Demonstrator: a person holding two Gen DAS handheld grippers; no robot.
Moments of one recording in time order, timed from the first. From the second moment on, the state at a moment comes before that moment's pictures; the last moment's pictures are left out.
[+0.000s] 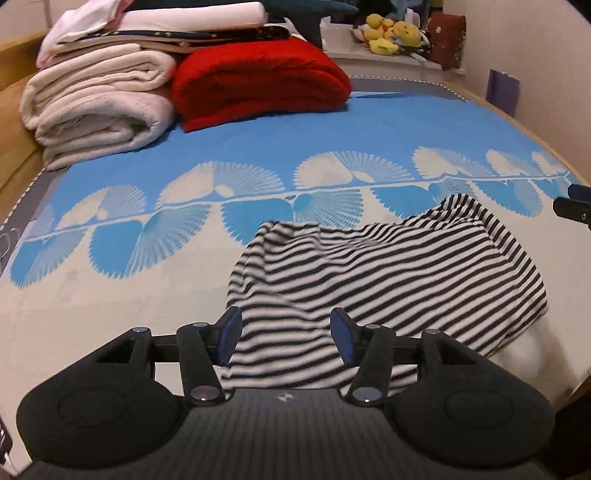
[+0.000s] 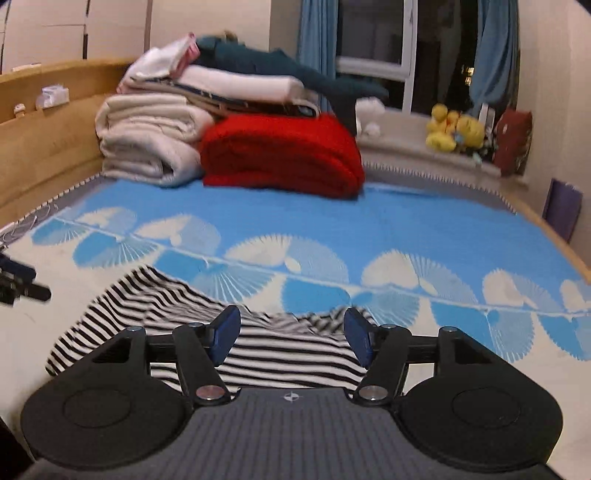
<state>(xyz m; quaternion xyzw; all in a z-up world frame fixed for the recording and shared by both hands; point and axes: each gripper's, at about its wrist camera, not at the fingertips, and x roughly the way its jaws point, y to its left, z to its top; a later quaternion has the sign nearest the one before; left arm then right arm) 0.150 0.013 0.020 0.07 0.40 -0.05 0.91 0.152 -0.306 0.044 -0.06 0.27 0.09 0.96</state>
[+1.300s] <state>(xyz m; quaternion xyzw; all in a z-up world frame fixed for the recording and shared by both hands) 0.147 0.144 -0.003 -0.10 0.44 0.06 0.89 0.159 -0.056 -0.041 -0.20 0.33 0.29 0.88</state>
